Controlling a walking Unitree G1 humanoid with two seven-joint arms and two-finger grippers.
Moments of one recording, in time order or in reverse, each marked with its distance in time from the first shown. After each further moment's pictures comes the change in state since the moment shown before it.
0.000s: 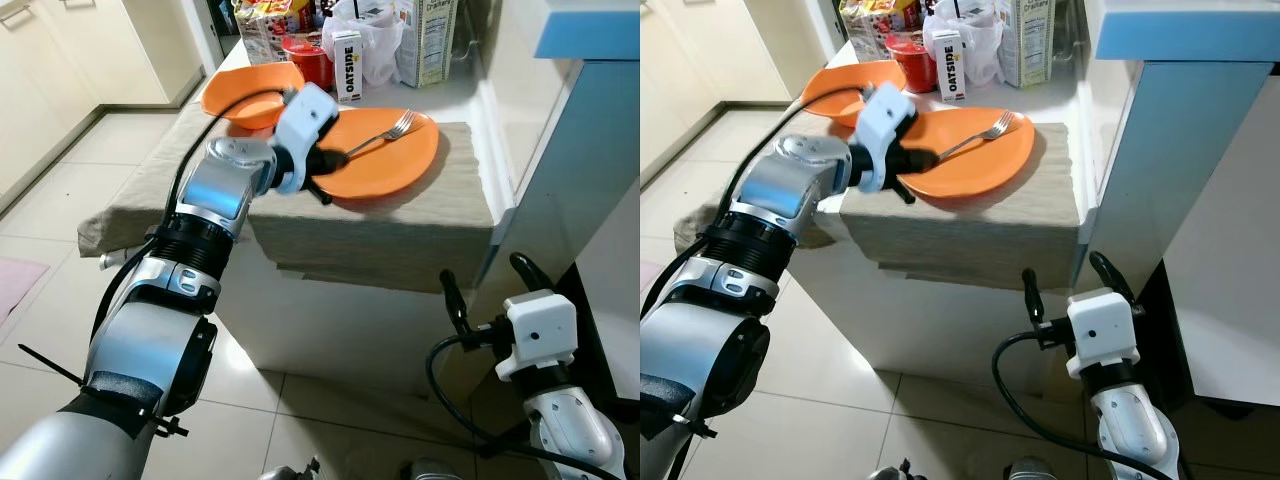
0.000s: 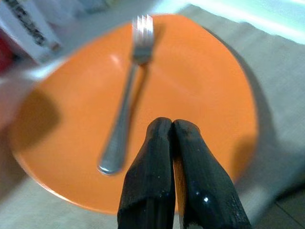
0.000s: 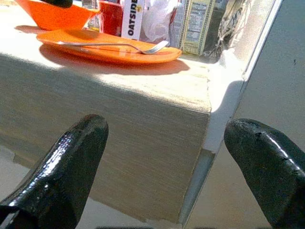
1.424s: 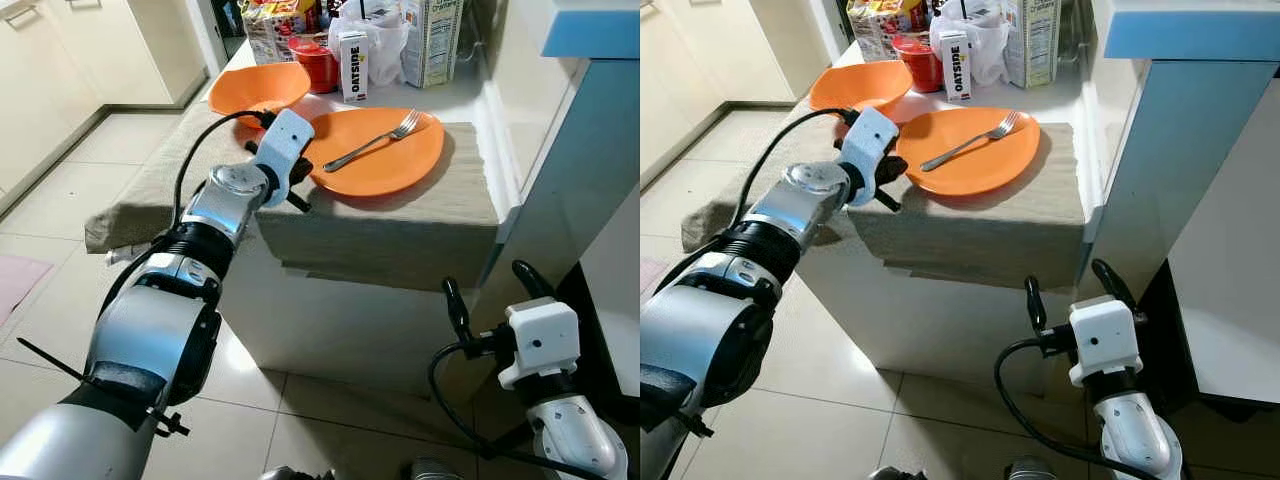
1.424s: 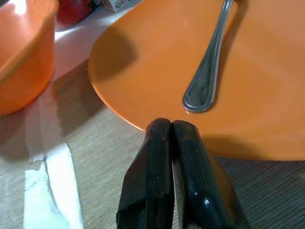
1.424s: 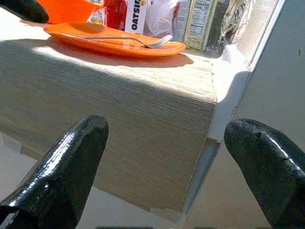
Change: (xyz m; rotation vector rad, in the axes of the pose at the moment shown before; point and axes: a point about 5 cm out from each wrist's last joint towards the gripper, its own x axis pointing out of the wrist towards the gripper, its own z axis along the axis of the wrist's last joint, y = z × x) left arm 0.013 0.013 -0.046 0.003 0.089 0.232; right arm -0.008 0.000 -0.004 -0.002 0.028 -0.005
